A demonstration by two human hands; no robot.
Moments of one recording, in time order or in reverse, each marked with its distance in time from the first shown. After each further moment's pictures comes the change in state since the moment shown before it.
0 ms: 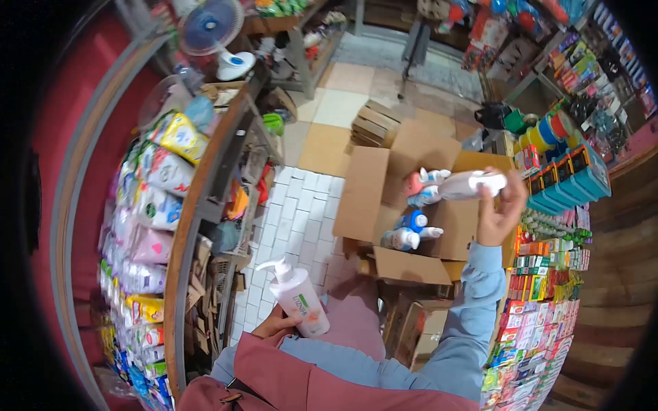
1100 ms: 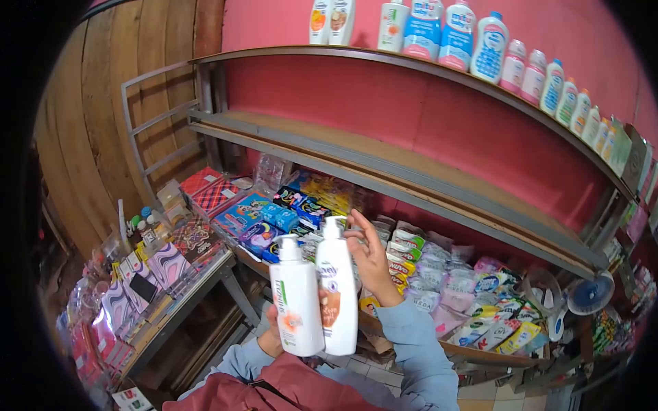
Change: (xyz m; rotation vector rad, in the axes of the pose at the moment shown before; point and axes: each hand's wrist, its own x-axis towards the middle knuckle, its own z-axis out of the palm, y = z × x) left_hand -0.392 -0.026 -0.134 -0.381 0.596 1.891; right_hand -0.380 -0.601 0.480 1.627 -1.956 -0.036
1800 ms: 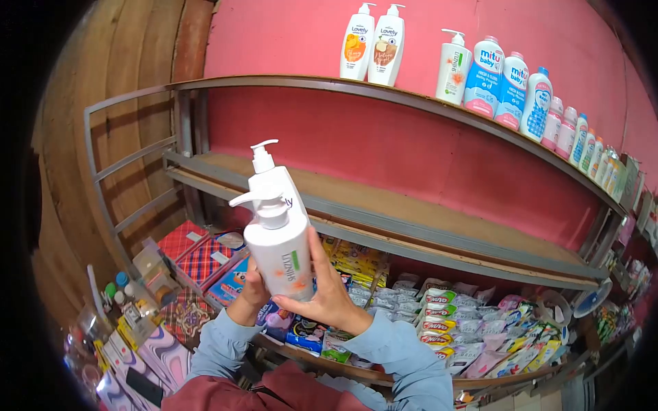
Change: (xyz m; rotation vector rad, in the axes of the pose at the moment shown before) left_hand 0.190 0.284 -0.155 0.573 -0.252 0.414; right_hand 0.198 0.082 0.188 -0.469 -0.159 -0.437
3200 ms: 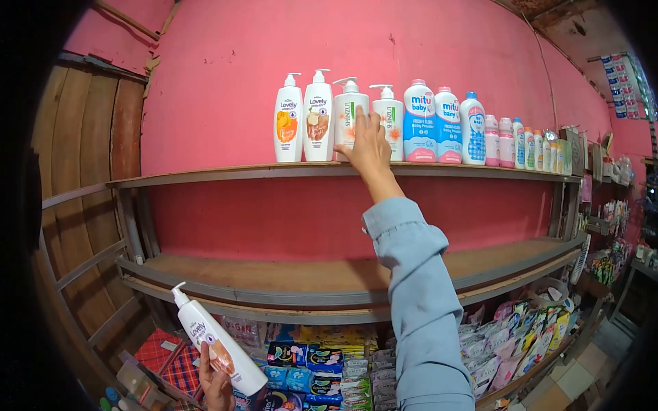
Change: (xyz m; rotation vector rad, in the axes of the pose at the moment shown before) left_hand -0.035 0.014 -0.109 0.070 0.288 0.008; right_hand 0.282 0.073 -0.244 -1.422 0.639 0.023
